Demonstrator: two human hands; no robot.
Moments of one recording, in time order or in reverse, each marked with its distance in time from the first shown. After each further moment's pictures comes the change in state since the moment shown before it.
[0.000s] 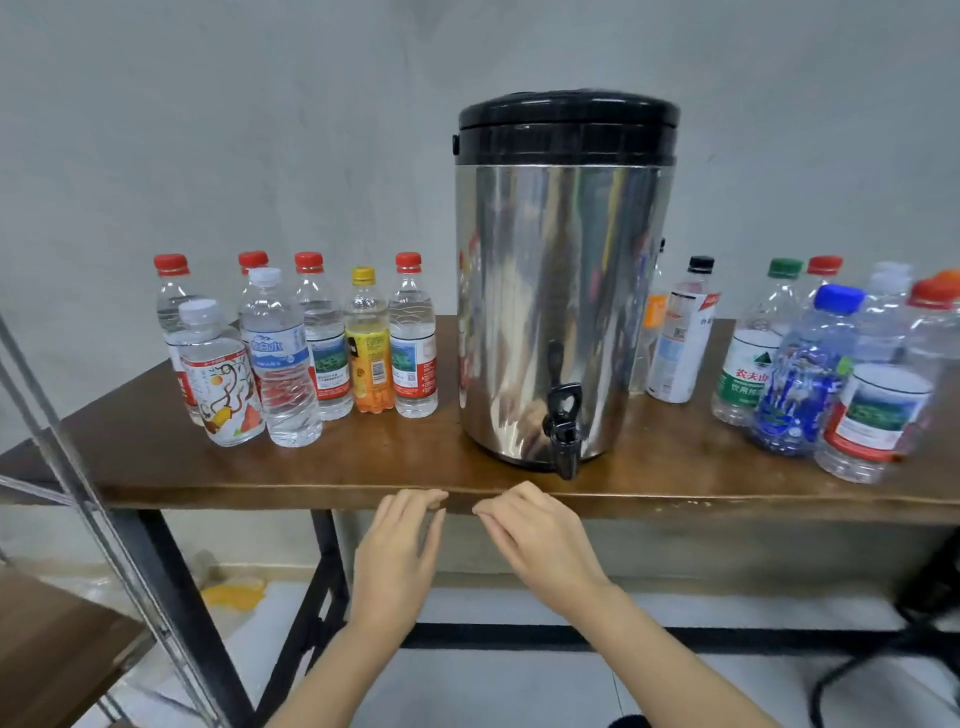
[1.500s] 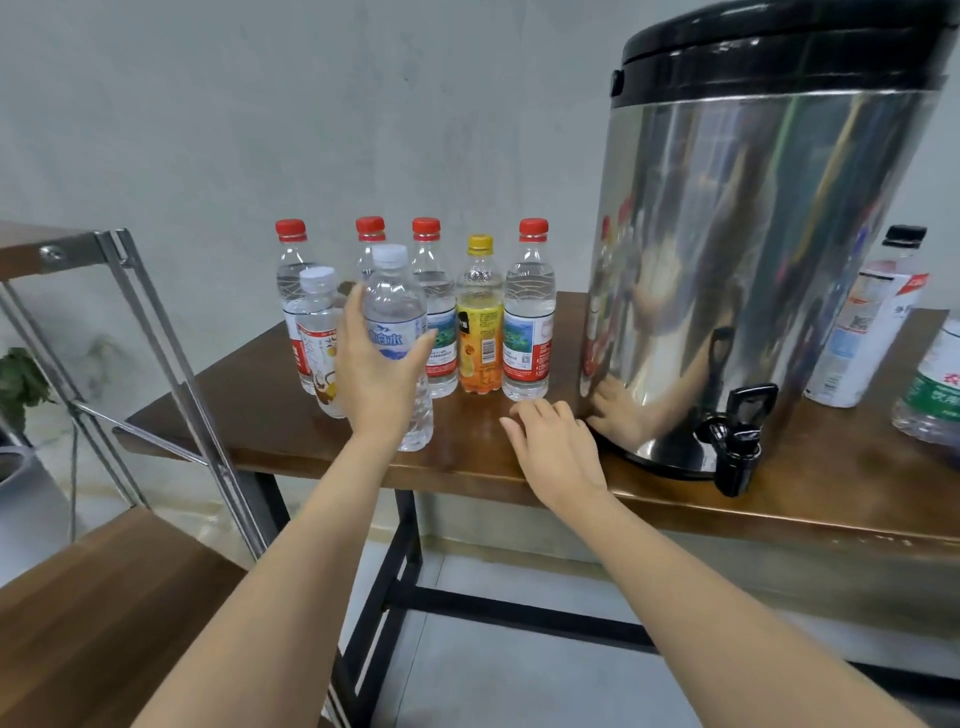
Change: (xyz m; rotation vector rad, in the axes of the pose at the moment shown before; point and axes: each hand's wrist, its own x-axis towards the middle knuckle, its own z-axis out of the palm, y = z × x) left_hand 0.150 -0.072 -0.094 -0.134 0.427 -0.398; right_hand 0.118 -0.024 0.097 -0.151 -0.378 0.387
